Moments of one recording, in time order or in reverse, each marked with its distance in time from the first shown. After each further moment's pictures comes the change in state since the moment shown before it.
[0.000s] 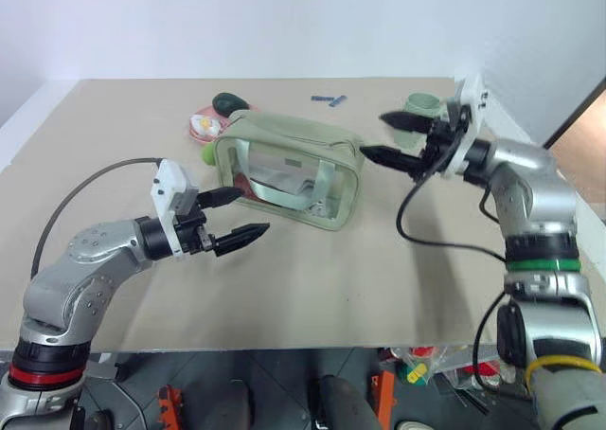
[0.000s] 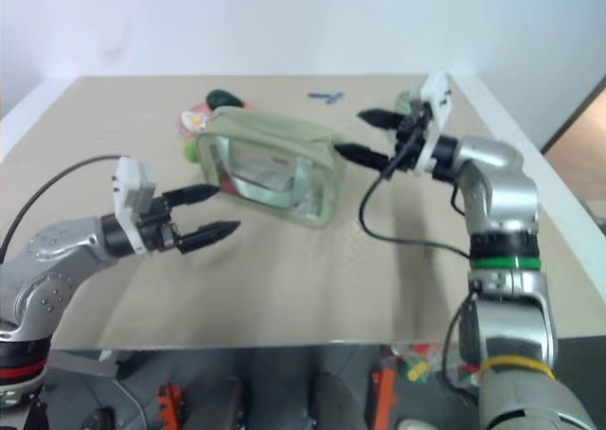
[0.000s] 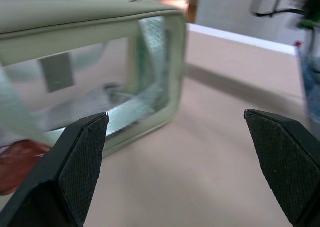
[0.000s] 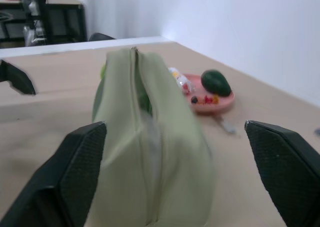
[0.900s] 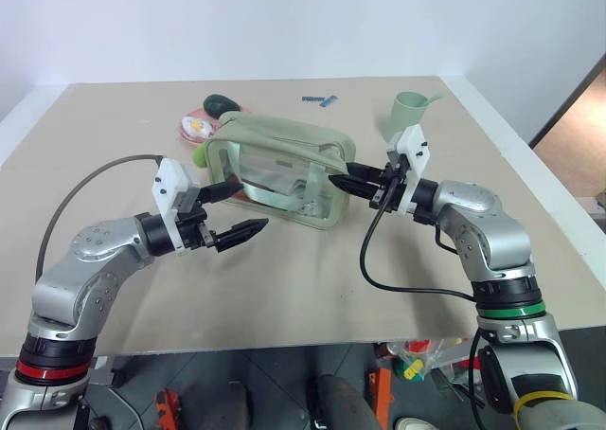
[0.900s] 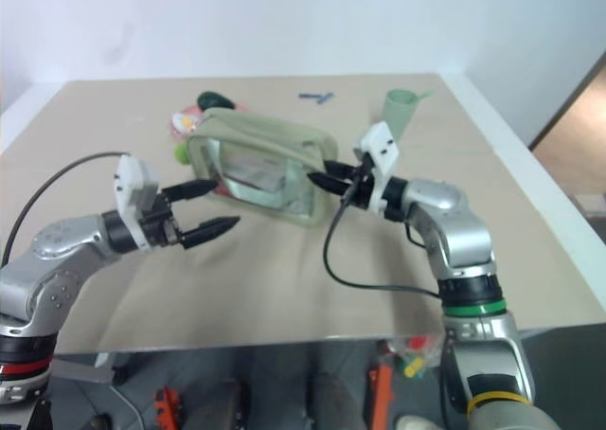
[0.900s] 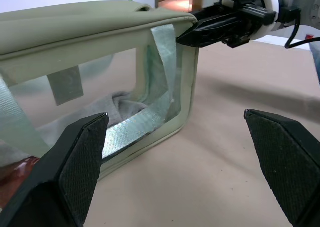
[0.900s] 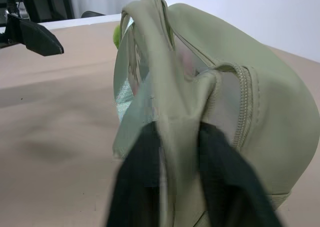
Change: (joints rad) left arm 0.013 -0.011 -0.017 0.013 0.041 -0.046 0.005; right arm 0.101 0.104 0.155 -0.128 -0.056 -0.025 -0.178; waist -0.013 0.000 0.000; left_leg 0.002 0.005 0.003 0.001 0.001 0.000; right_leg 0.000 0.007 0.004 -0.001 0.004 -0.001
